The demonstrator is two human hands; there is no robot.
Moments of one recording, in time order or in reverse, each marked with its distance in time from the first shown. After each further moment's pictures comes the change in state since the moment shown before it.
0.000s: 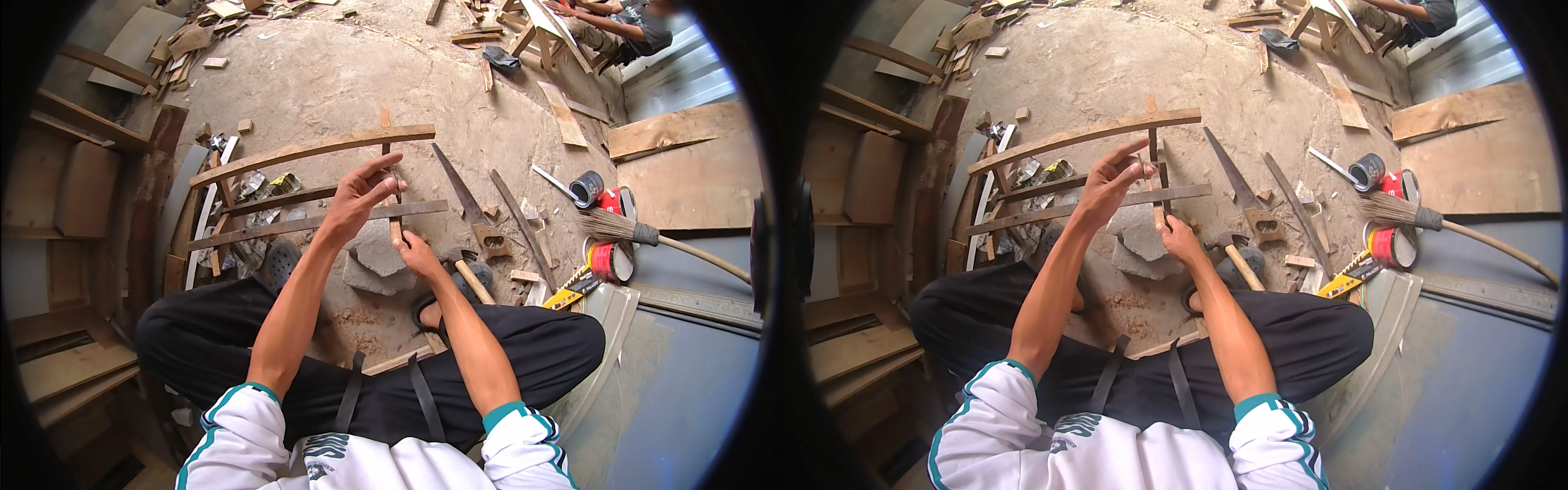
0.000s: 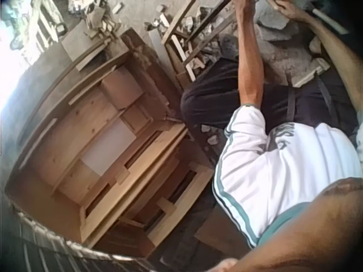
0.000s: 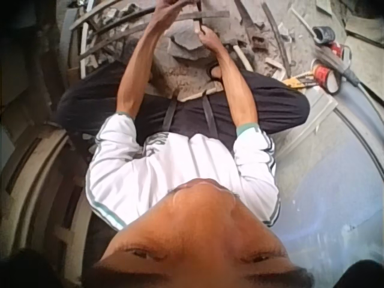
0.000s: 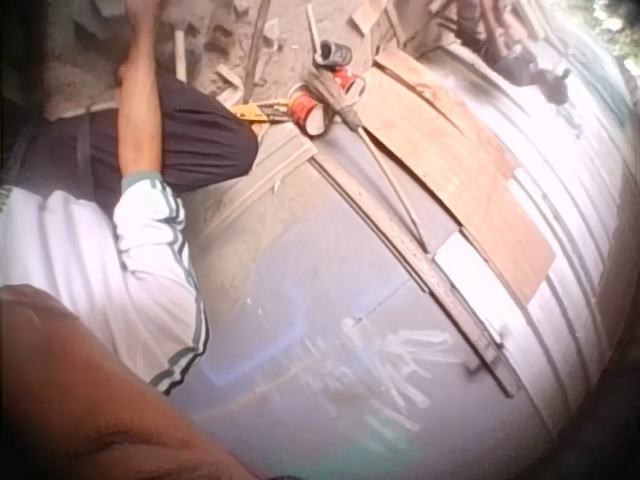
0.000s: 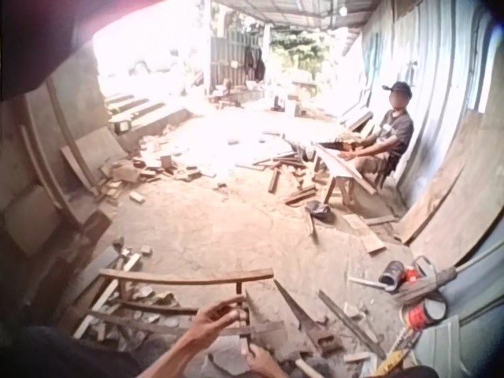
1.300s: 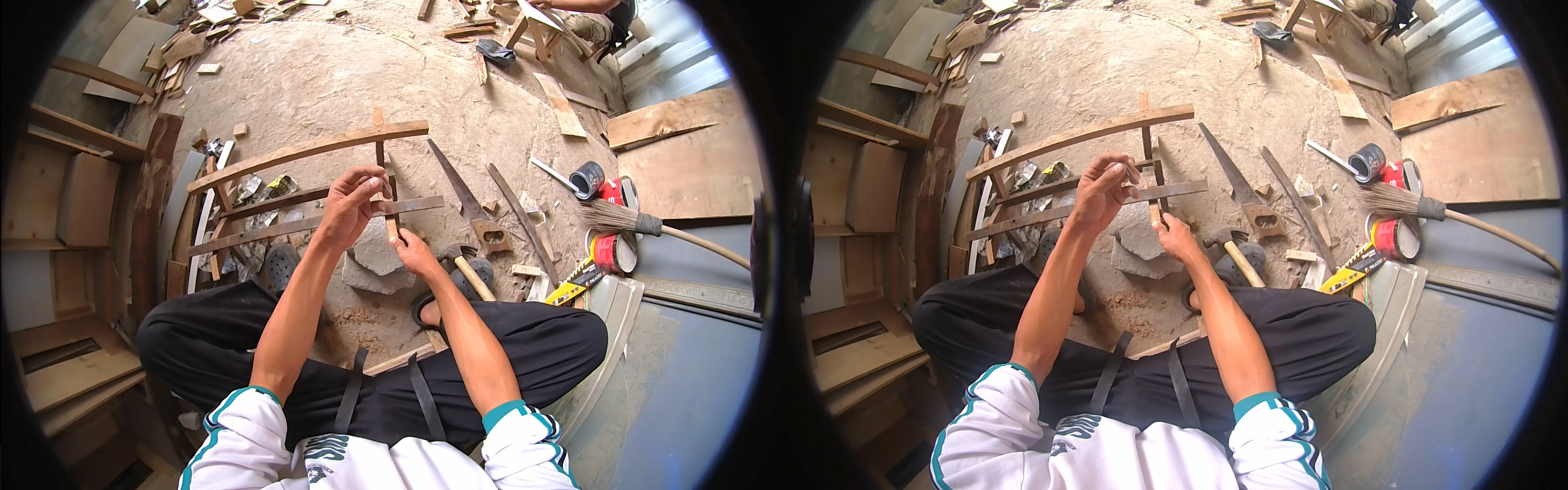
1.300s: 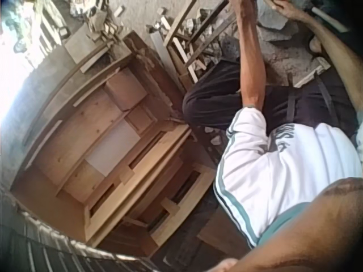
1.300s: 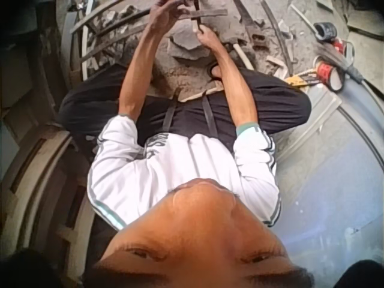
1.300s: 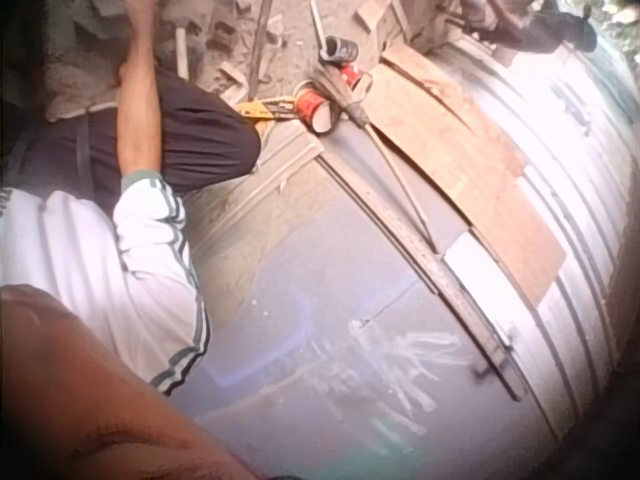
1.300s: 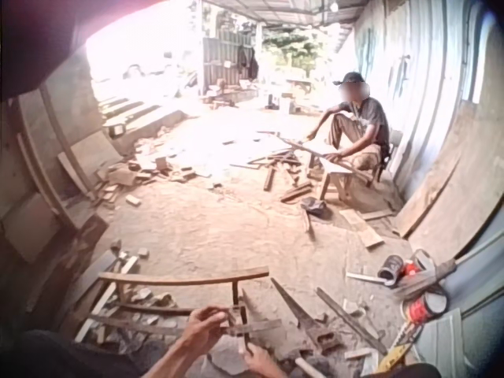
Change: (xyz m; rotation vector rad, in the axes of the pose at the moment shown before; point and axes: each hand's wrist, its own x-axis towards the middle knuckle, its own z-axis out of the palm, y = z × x) left_hand -0.003 -0.015 -0.003 -0.371 -0.010 0.002; right_hand 0.007 0.007 0.003 0.030 -0.052 0.046
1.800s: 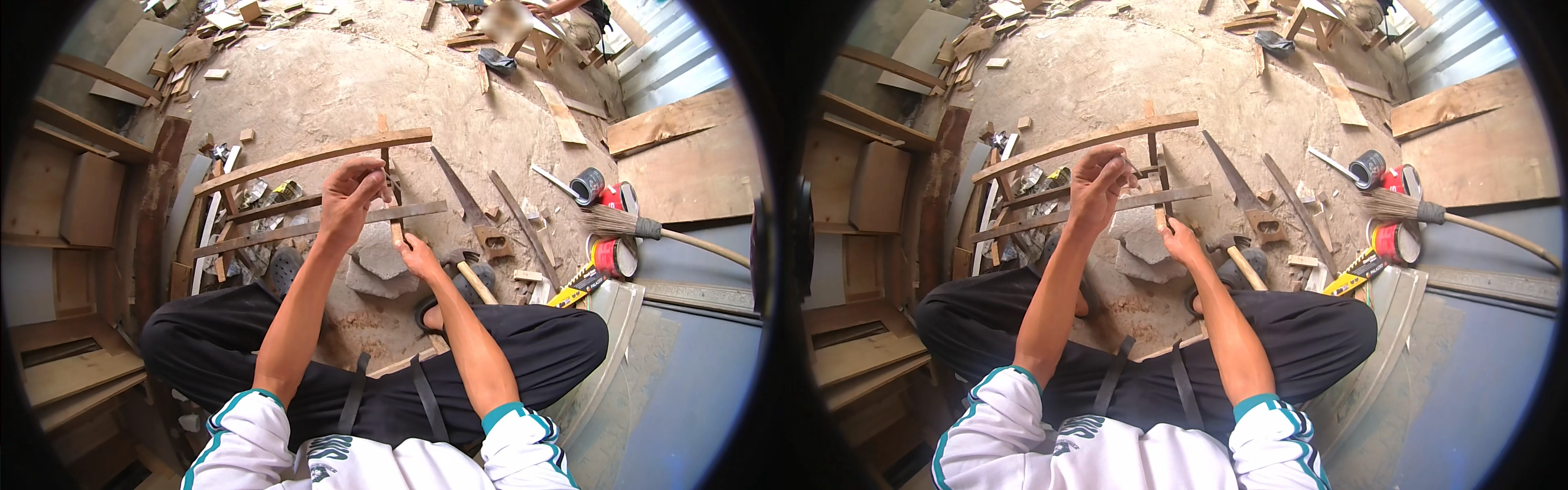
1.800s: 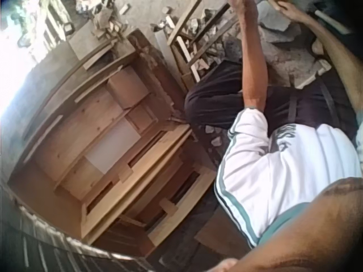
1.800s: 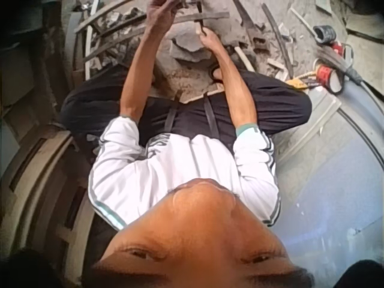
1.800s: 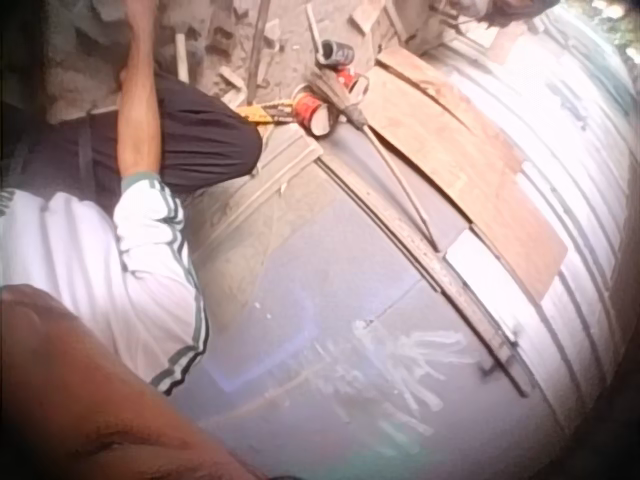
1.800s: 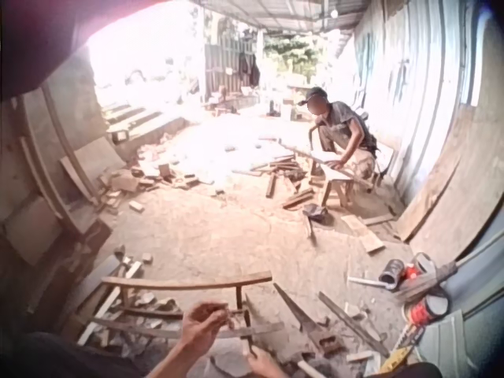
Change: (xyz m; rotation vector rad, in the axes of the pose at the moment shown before) left_hand -0.002 0.022 0.022 0.174 0.011 0.264; right_hand -0.005 -0.004 0.002 0.020 0.069 0.025
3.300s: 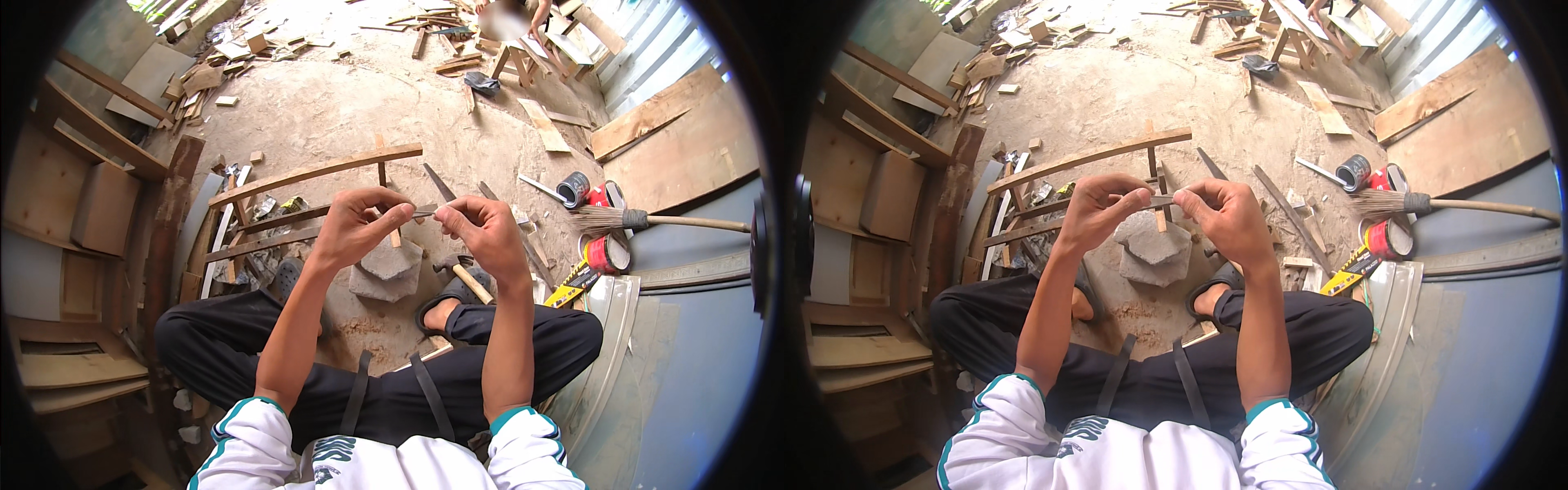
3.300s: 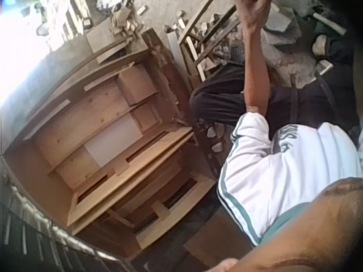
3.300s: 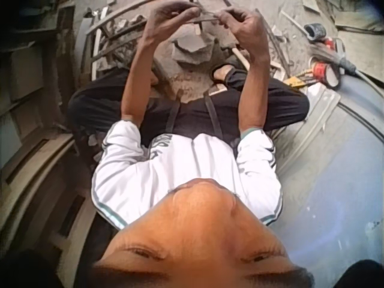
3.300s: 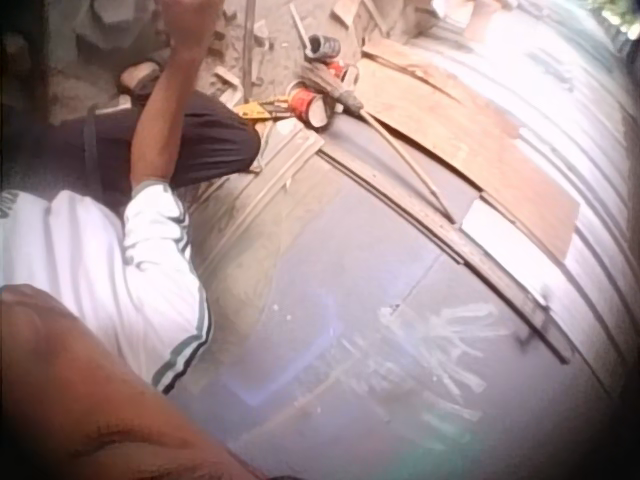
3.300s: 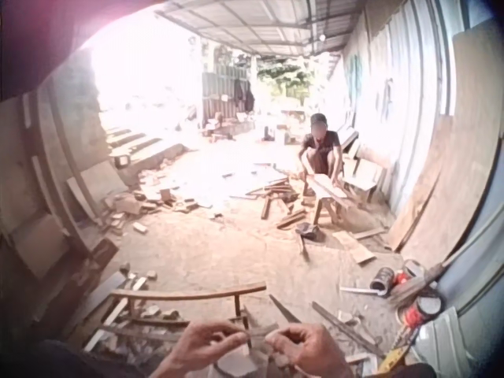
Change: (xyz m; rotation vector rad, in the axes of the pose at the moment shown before) left_hand -0.054 0.088 0.091 0.738 -0.211 -0.148; right_hand -0.193 -0.194 -0.169 0.390 0.112 -0.460
